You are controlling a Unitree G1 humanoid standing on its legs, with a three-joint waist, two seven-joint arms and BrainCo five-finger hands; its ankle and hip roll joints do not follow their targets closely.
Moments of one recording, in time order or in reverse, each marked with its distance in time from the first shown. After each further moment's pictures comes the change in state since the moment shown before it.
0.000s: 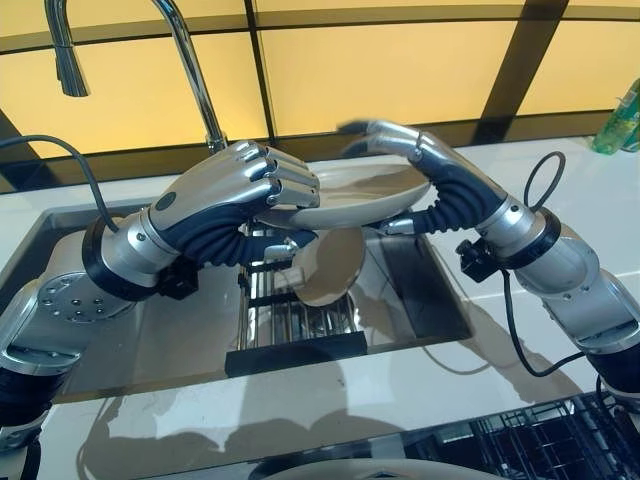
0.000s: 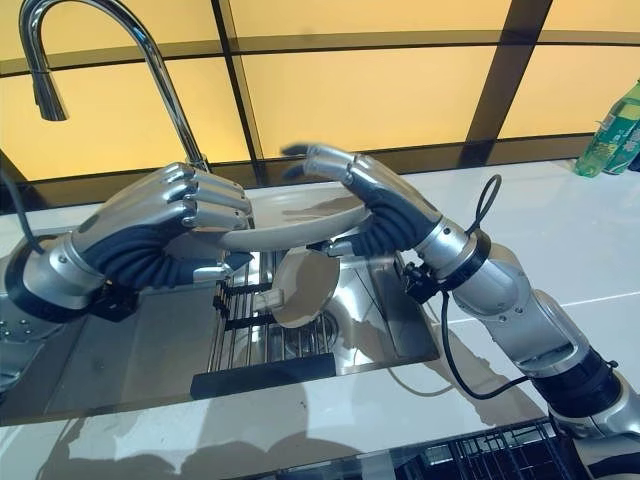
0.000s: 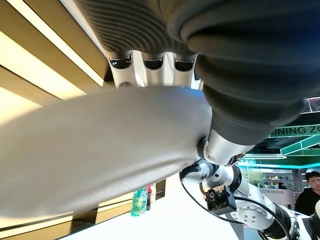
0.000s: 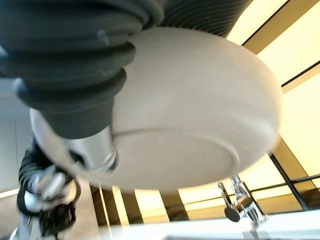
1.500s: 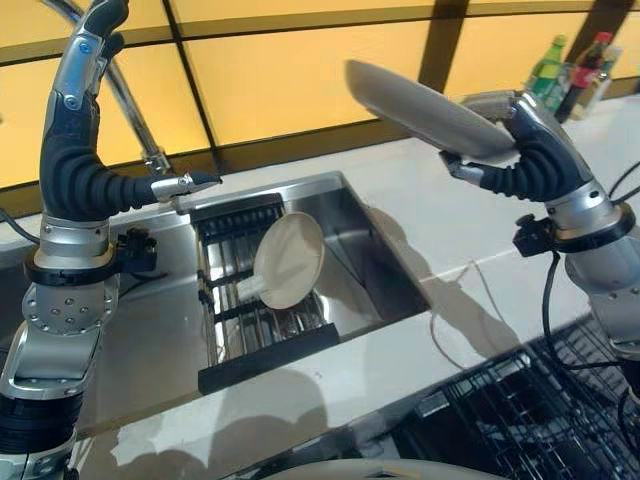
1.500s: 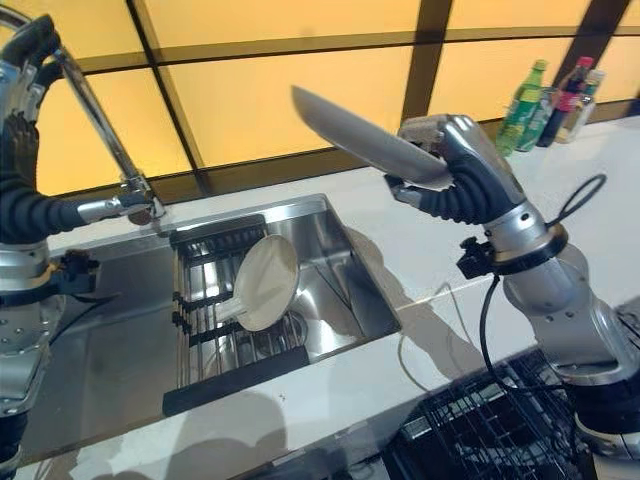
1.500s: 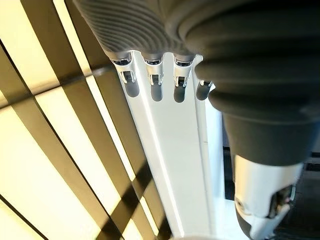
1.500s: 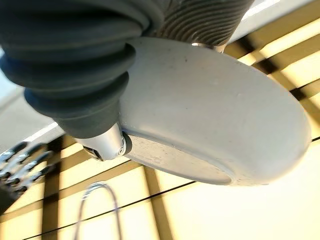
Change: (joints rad) left arm 0.169 -0.226 0.202 0.090 -0.039 0.130 0.416; right arm 0.197 0.015 -0.339 0.084 -0.162 -0.006 -0.184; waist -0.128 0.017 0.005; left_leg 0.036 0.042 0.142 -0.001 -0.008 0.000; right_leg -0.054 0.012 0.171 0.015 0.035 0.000
